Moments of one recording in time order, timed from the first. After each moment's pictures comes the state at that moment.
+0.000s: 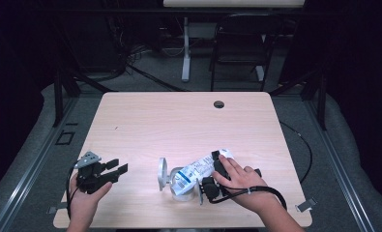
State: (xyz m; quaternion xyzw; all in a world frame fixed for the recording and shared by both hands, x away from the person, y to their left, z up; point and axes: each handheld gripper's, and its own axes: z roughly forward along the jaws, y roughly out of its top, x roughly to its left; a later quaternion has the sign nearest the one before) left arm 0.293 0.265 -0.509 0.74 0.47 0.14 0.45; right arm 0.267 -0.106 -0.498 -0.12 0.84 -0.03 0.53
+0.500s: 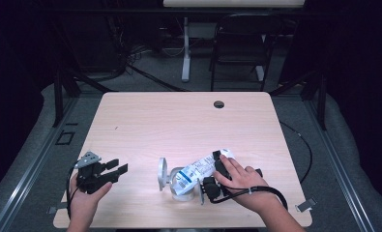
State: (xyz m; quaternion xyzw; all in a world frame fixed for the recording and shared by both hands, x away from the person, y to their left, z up) left arm 0.293 0.265 -0.510 0.74 0.47 0.14 0.45; right arm 0.267 -0.108 -0.498 -0.11 0.84 -0.03 0.53
